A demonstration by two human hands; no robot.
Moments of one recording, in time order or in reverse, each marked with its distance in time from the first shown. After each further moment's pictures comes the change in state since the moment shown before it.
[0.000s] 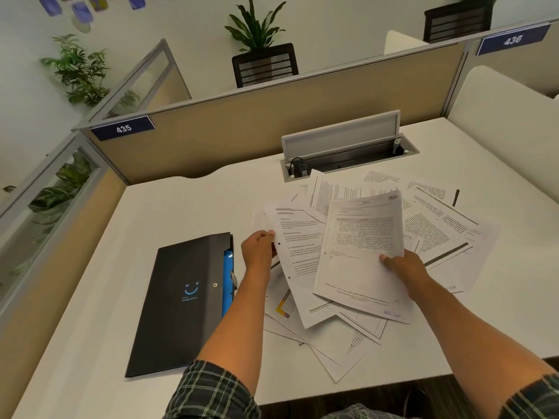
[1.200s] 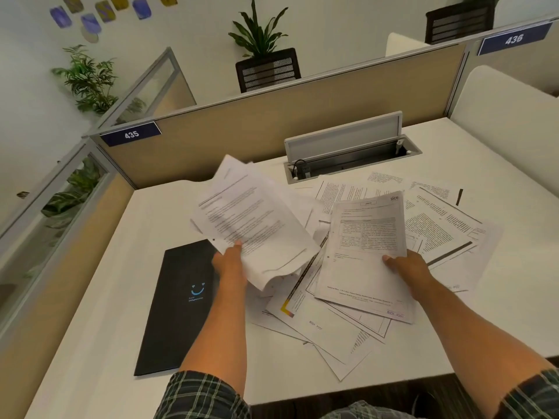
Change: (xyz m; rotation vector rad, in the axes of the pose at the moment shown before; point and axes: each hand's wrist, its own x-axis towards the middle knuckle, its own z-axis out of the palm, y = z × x) left_hand 0.012 0.009 -0.063 -0.197 0.284 -0.066; right_hand -0.006 0.000 0.000 -0.027 -0.005 -0.024
